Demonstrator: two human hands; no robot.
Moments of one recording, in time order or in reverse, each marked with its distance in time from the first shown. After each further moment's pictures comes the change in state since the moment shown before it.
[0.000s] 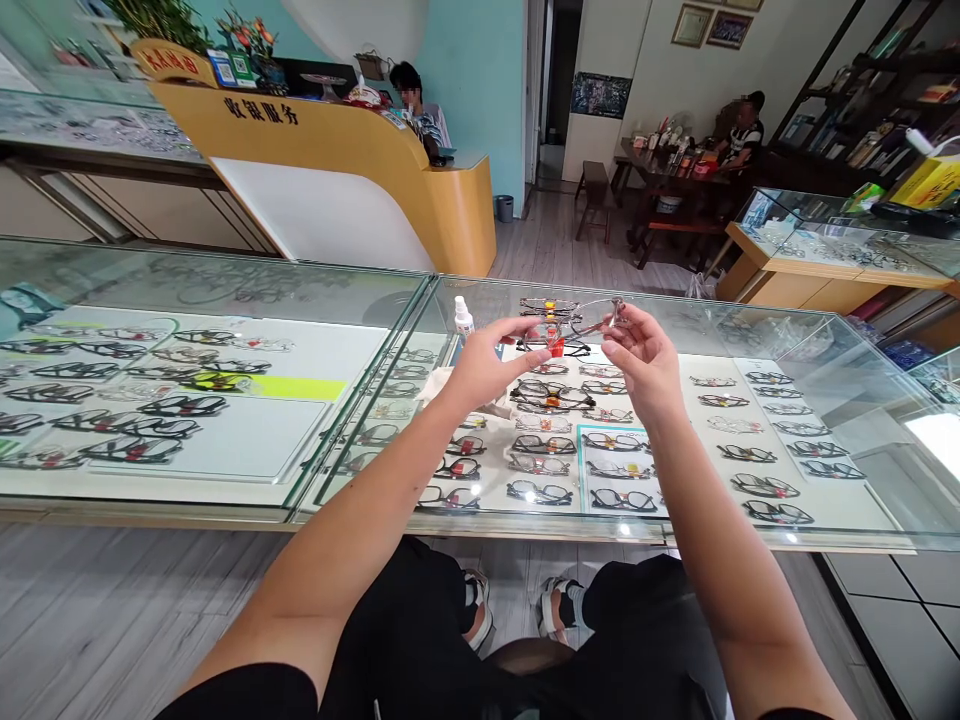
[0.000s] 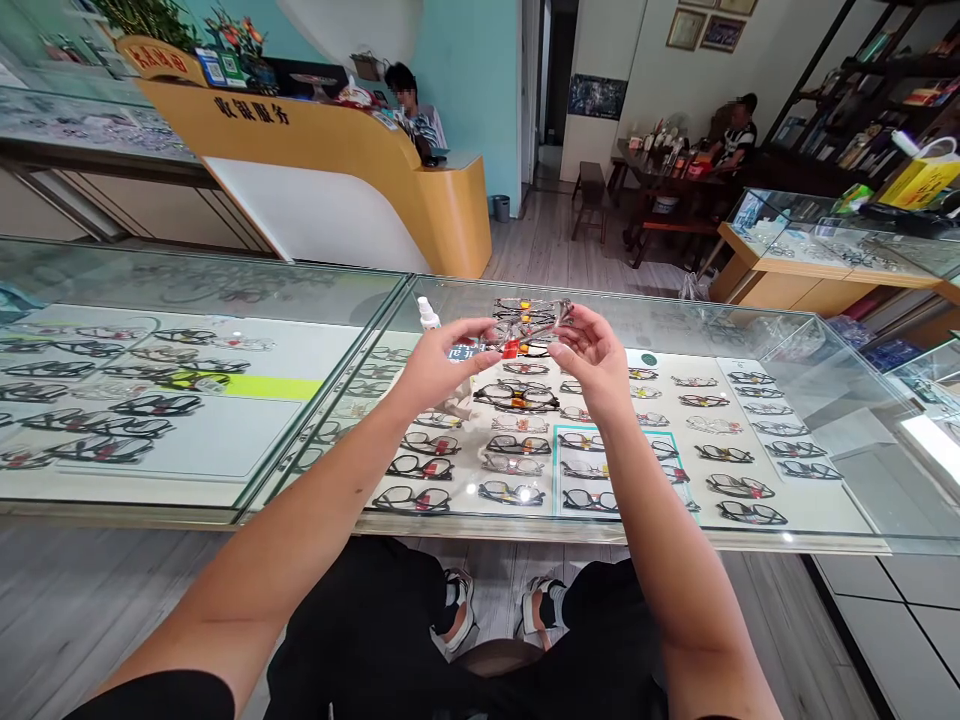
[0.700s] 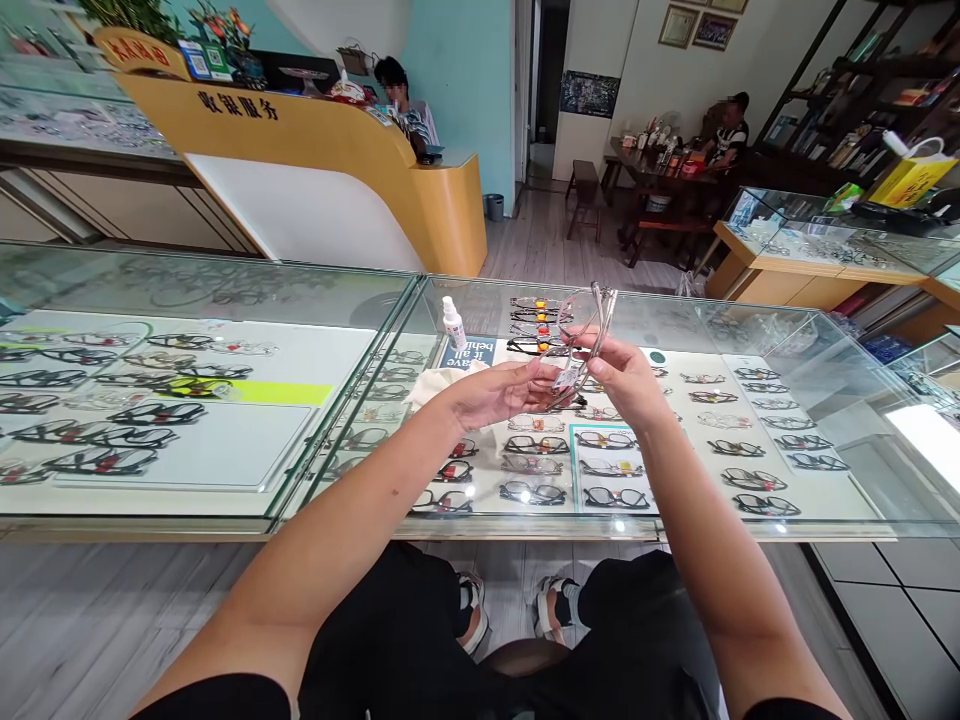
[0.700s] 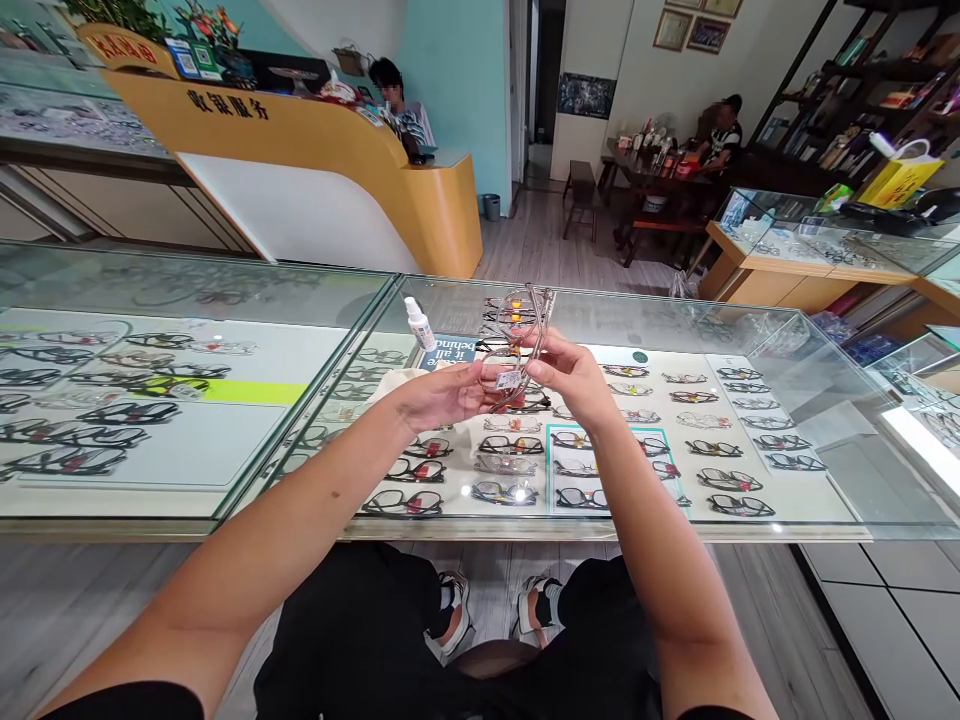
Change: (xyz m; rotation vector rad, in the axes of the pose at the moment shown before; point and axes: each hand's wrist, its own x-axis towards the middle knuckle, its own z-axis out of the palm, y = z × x) left_hand -0.007 -0.011 0.016 -0.808 -0.663 -0.461; right_hand -0.008 -0.010 0.006 0.010 -0.310 0.106
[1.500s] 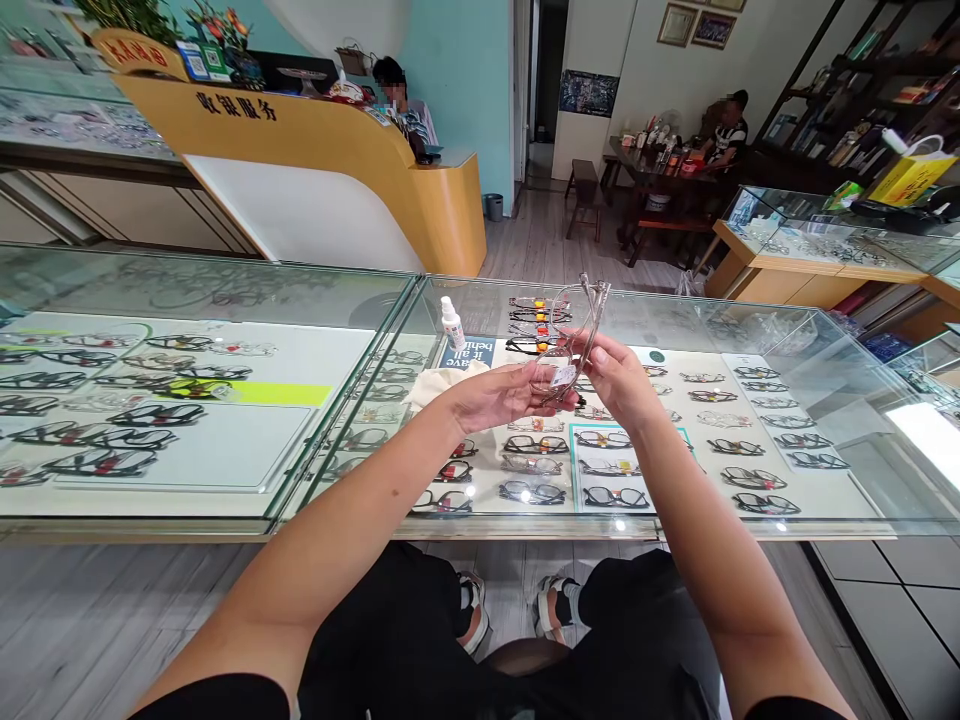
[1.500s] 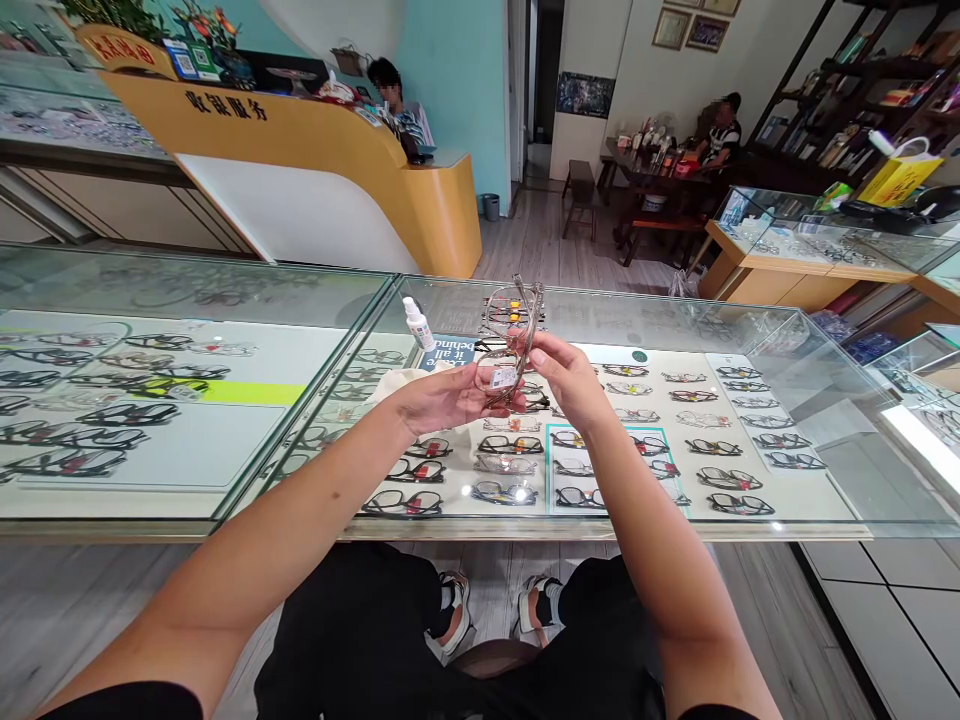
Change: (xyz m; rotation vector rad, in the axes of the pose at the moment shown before) left_hand -0.001 -0.002 0.006 -0.010 -0.088 0.044; right_hand 0.000 -0.001 0.009 0.088 0.067 0.106
